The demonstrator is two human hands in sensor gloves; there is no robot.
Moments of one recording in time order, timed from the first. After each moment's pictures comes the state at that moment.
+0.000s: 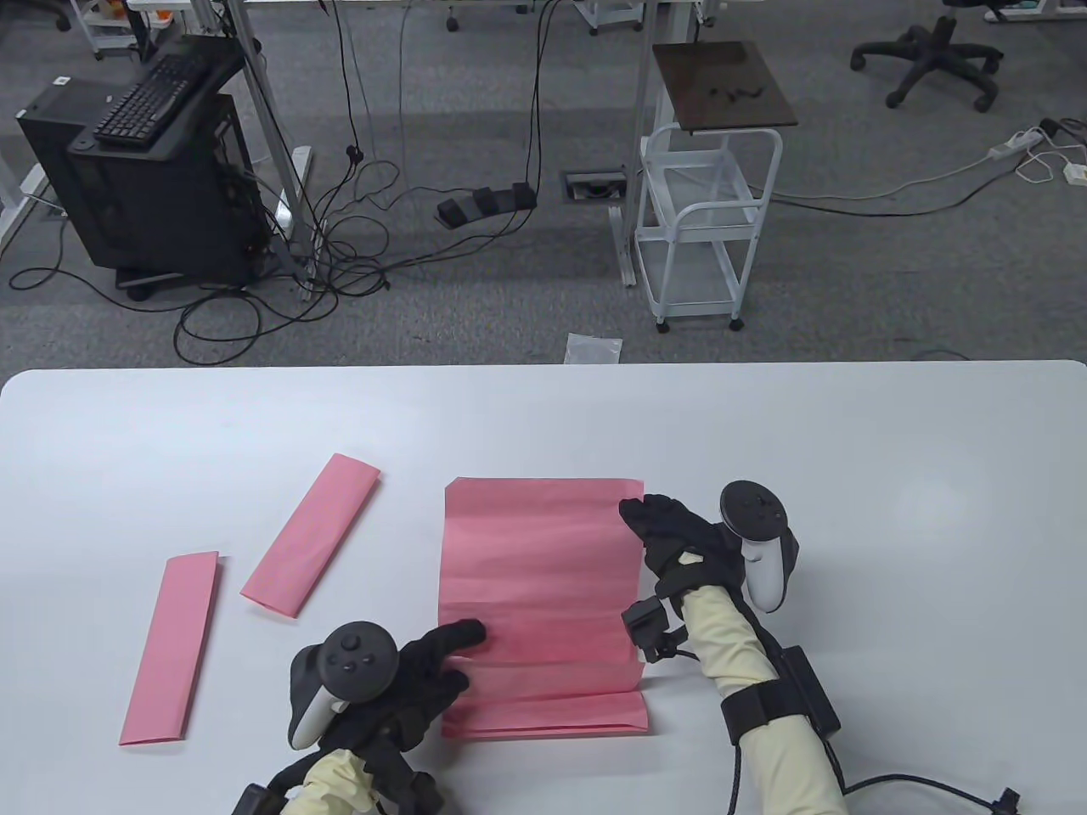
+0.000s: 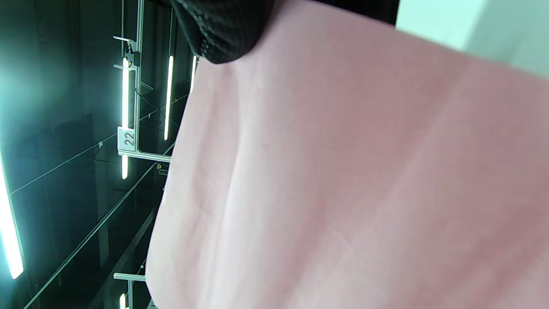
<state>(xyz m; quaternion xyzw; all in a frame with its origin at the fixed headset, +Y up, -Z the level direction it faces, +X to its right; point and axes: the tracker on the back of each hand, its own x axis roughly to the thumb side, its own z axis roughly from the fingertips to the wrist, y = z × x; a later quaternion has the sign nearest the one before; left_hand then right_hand) -0.195 -0.754 -0.276 -0.11 -0.14 0.39 0.90 0.155 -0.721 -0.397 -0.05 0.11 0.78 0.62</state>
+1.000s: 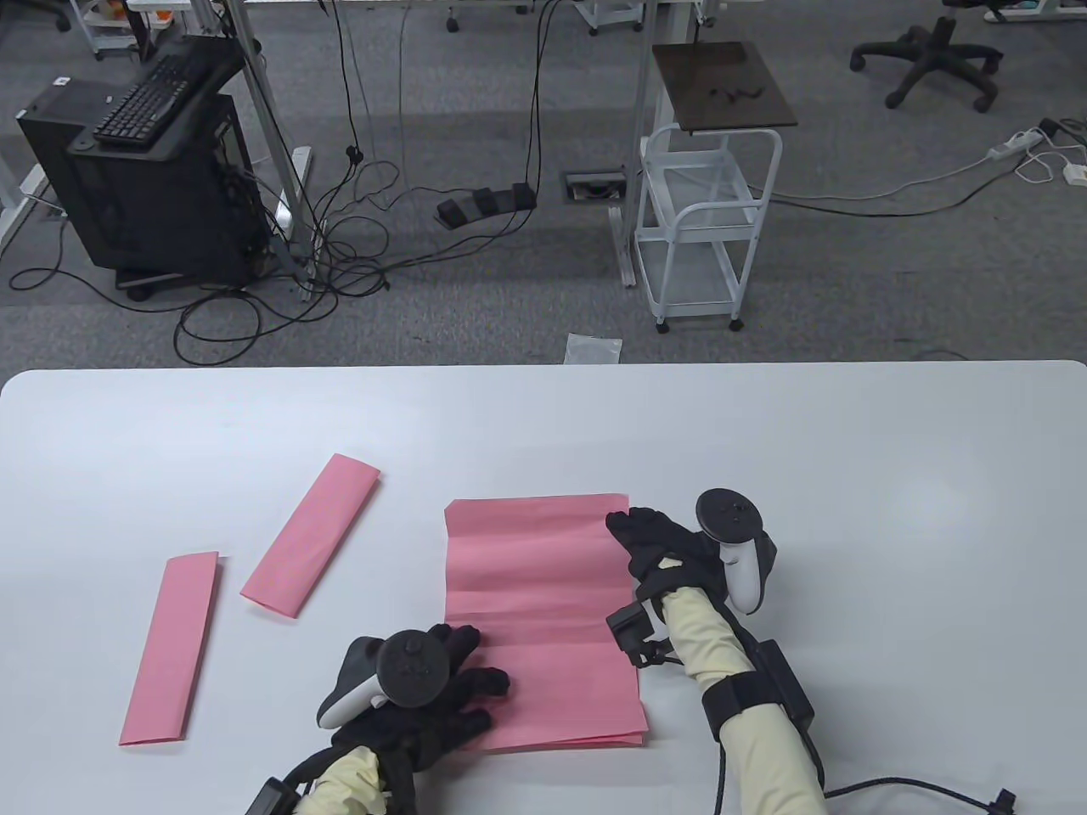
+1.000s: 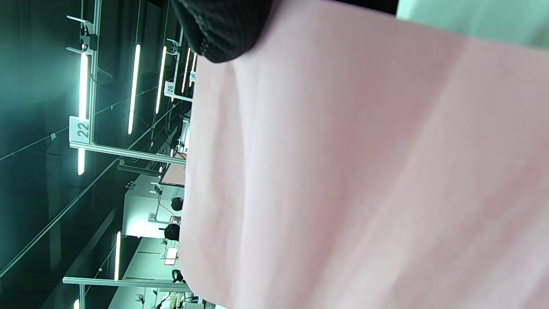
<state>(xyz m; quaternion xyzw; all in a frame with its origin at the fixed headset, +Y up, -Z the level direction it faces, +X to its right) -0.166 -0.788 -0.277 -0.31 -0.21 0.23 0.90 0.143 -0.749 -0.404 -0.08 0.14 0.79 0.59</state>
